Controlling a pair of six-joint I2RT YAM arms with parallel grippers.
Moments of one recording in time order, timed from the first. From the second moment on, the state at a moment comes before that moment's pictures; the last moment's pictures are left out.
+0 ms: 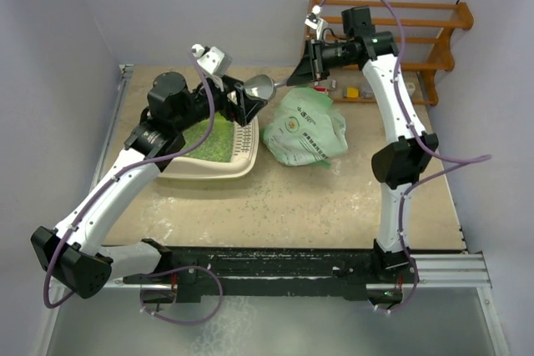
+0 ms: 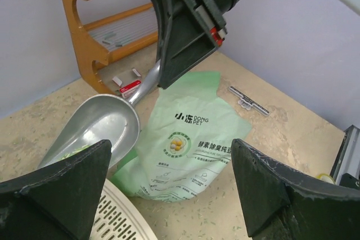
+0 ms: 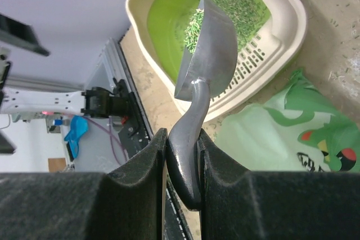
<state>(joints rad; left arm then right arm) -0.51 1.22 1.28 -0.08 0.36 -0.15 0.22 2.10 2.42 -1.14 -1.02 0.05</state>
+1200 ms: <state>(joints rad) -0.51 1.07 1.09 -0.15 0.22 -0.13 0.59 2.22 2.61 -1.13 -0.75 -0.05</state>
